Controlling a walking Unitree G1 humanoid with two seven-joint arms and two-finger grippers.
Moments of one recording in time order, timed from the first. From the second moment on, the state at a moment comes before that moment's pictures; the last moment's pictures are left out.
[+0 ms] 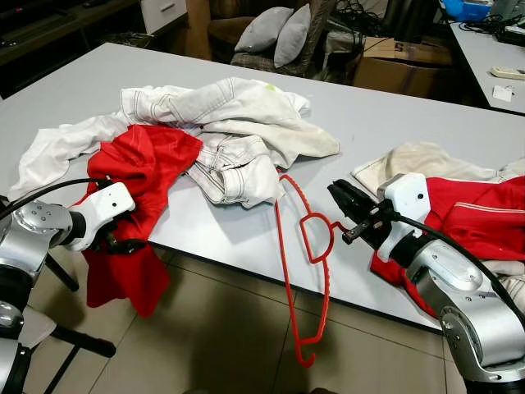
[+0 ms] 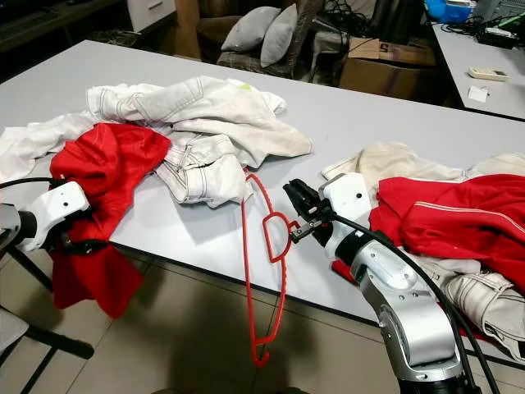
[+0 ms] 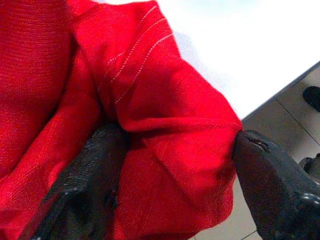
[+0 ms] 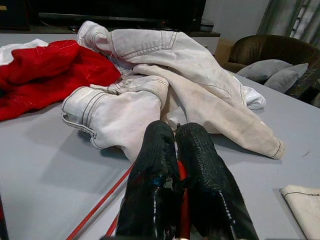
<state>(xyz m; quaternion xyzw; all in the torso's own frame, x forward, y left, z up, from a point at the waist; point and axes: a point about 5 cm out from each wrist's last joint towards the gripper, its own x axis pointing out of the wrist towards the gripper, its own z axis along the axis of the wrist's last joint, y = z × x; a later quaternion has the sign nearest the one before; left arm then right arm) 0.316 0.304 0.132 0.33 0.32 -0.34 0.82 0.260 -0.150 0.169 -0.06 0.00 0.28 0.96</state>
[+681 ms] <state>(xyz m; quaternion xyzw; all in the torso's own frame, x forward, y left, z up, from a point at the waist) 0.316 0.306 0.138 0.32 0.32 -0.36 0.82 0.260 -0.150 0.169 -0.07 0.00 0.28 0.96</state>
